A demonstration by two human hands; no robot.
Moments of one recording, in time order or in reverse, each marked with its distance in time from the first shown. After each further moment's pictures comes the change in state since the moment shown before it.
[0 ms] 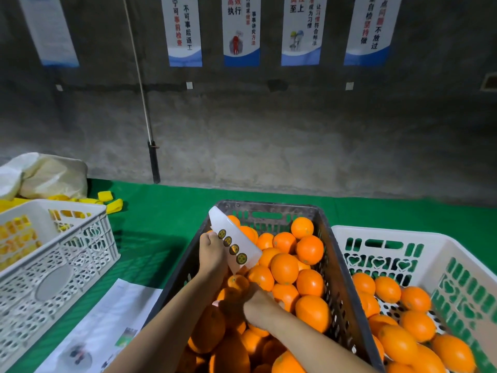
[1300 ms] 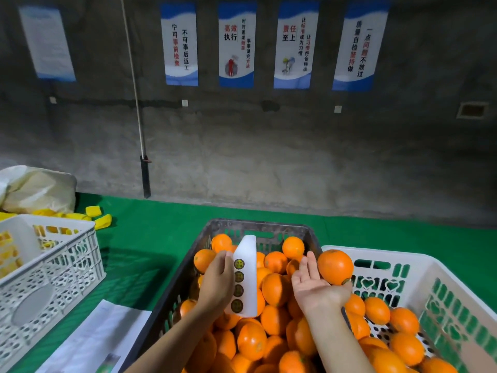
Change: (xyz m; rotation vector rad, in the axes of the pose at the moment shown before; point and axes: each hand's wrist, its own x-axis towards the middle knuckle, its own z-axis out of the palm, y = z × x) left_hand -0.025 -0.008 0.002 0.236 -0.244 0.369; right_hand -0.016 0.033 -0.111 2.423 0.253 -0.127
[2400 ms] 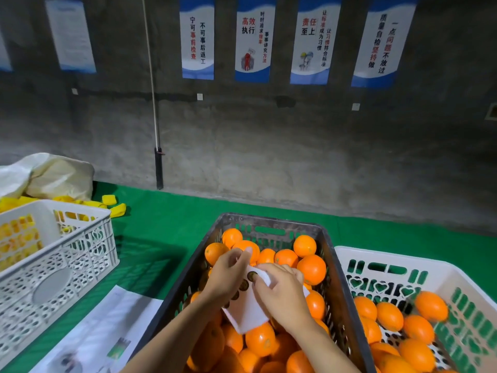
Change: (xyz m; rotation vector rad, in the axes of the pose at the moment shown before) left_hand 0.007 -0.003 -0.015 -0.059 -0.196 0.061; right_hand 0.014 0.056 -0.039 -2.166 -0.731 -0.817
